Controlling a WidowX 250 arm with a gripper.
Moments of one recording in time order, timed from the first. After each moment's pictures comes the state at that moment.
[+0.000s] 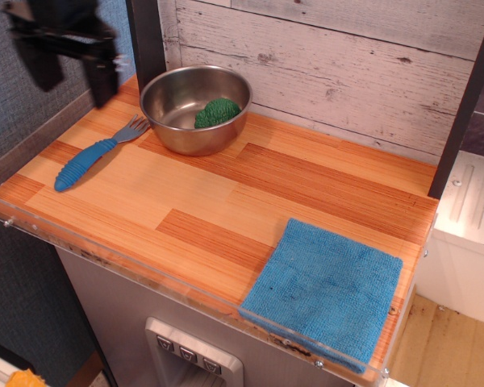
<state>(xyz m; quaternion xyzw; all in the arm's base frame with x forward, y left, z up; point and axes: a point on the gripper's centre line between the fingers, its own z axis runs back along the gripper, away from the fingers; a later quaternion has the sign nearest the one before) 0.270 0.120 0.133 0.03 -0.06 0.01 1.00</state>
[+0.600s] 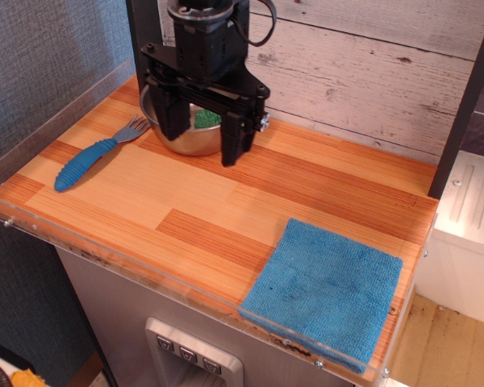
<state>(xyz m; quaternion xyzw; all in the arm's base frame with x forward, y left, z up) 0.273 0.018 0.116 0.03 -0.04 -0.04 1.00</state>
